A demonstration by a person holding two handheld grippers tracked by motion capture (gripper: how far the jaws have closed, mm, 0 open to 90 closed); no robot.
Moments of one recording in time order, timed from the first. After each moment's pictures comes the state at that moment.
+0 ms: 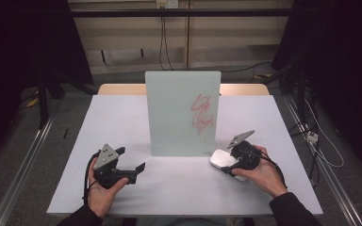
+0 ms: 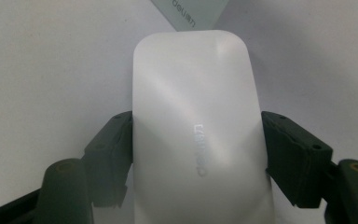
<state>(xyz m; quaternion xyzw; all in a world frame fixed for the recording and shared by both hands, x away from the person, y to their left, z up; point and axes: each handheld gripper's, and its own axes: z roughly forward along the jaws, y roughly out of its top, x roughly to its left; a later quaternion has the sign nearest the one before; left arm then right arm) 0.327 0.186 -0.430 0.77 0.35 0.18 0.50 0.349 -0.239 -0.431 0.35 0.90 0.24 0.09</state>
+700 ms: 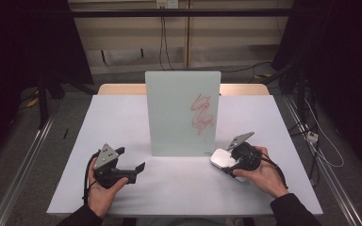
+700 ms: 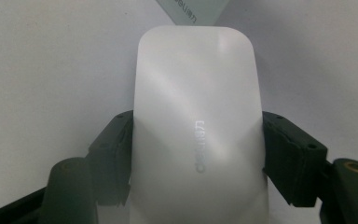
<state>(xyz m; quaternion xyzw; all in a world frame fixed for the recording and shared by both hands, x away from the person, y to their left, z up) 0.327 0.187 -0.430 0.77 0.36 0.18 0.49 0.345 -0.239 -0.428 0.35 0.90 0.23 0.11</state>
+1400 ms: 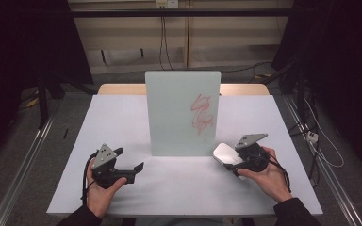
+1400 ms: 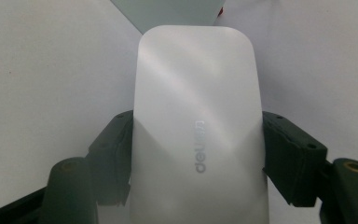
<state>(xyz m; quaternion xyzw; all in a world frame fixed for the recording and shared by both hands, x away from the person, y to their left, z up) 0.327 0.191 -0.431 0.77 0.36 0.18 0.49 0.330 -0.251 -0.414 0.36 0.87 0.30 0.14</state>
